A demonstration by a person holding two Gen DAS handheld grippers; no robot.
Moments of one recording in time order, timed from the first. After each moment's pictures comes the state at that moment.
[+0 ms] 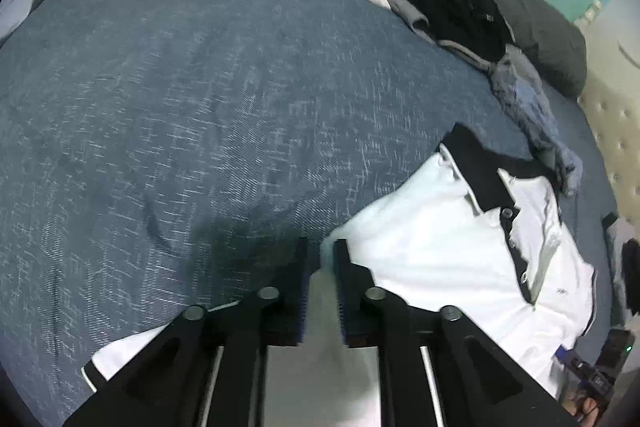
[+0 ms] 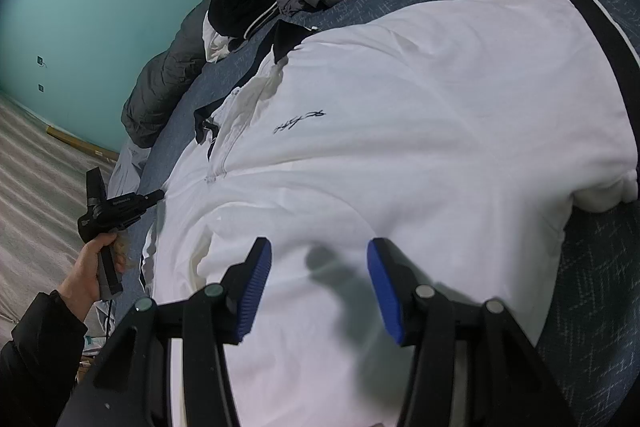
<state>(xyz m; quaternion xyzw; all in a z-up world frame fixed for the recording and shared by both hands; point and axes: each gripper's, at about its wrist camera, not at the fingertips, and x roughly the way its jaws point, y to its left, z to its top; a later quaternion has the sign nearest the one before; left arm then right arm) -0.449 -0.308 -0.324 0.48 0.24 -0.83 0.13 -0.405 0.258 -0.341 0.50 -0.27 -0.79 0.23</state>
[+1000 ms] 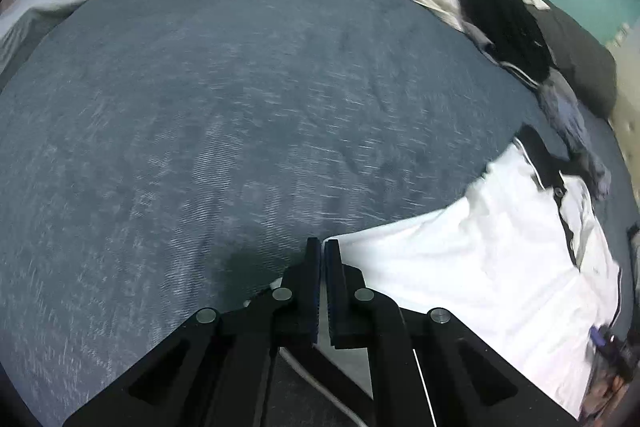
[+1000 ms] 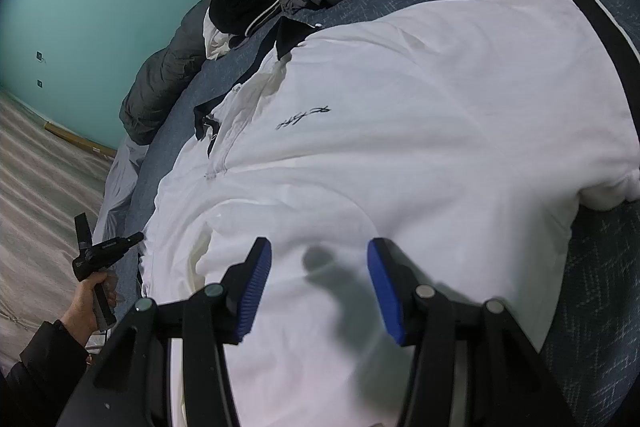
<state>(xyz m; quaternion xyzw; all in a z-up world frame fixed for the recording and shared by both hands) -0.341 -0.354 -0.328 0.47 0.24 -0.82 0.22 -0.404 0.252 -0.339 0.50 -0.26 -0.79 0.23</state>
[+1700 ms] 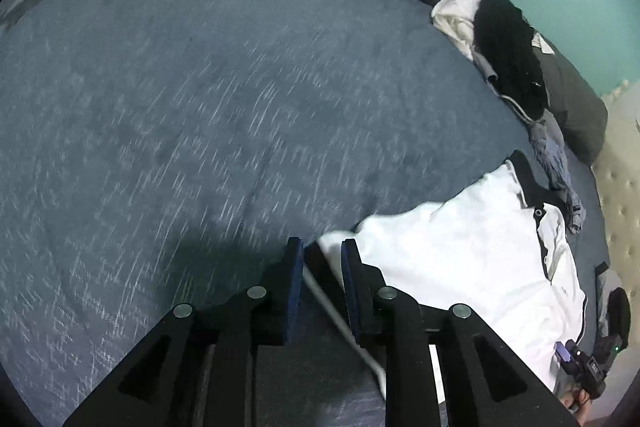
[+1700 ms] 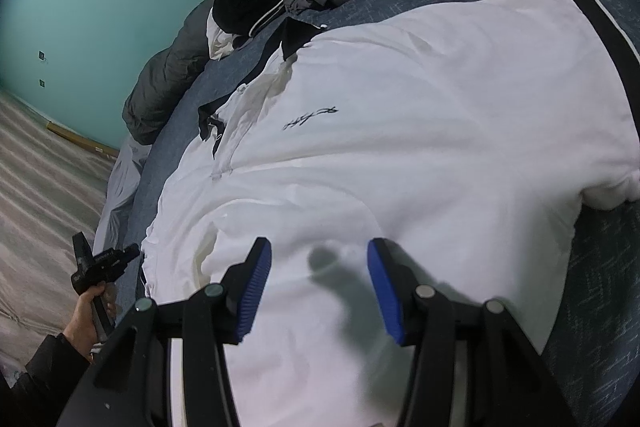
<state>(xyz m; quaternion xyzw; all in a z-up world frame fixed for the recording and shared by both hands) -0.287 -0.361 -0.340 0.43 0.32 -0.82 0.21 -0.402 0.250 -0.335 0.50 -0.26 -0.79 0.24</state>
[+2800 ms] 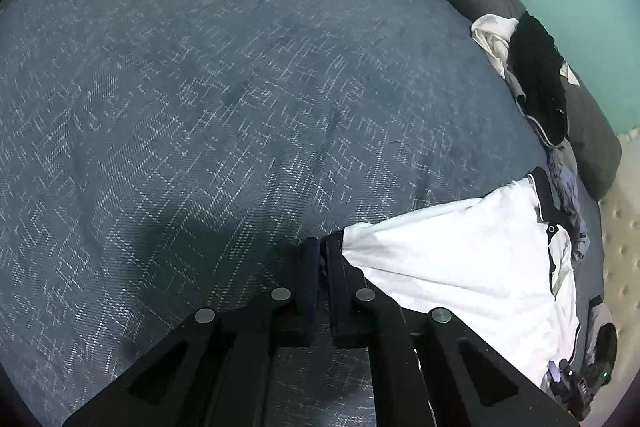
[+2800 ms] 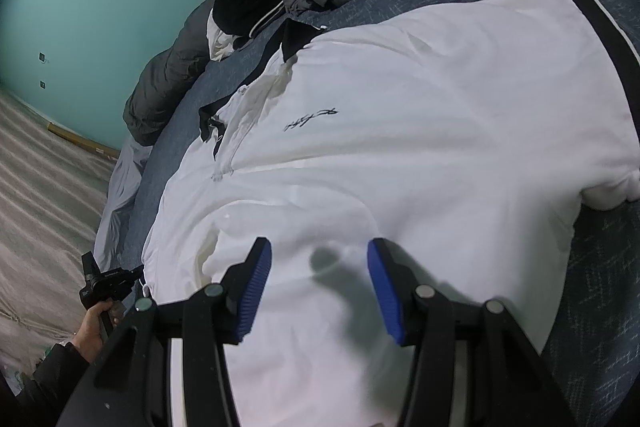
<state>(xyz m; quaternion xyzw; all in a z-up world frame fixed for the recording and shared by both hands) -0.247 -0.402 -0.355 0.43 0.36 -0.79 0.24 -0.401 0.251 -0.335 0.50 -0.27 -0.79 0.24</state>
